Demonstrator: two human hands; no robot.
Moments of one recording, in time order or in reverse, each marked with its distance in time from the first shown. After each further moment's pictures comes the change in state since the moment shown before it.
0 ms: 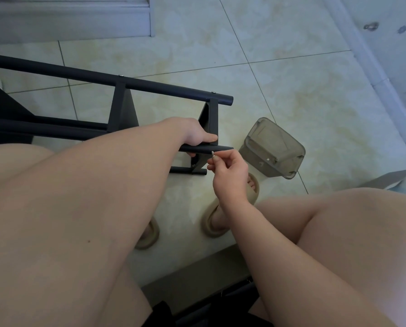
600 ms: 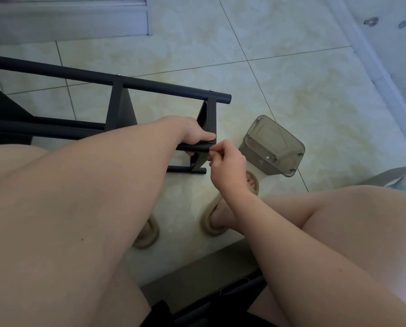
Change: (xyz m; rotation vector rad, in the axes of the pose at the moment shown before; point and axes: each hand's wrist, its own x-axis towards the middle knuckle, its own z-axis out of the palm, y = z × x) left_hand 0.006 -0.002 0.001 -0.034 -0.007 -0.020; right_hand 0.017 -0.007 -0.004 -0.390 -0.110 -0.140
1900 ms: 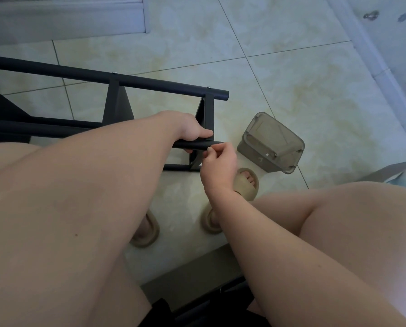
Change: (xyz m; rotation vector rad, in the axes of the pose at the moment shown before) left_hand 0.003 0.000 -0.002 -0.019 0.001 -0.013; right_hand -0.007 -0.008 0.024 0.233 0.187 0.205
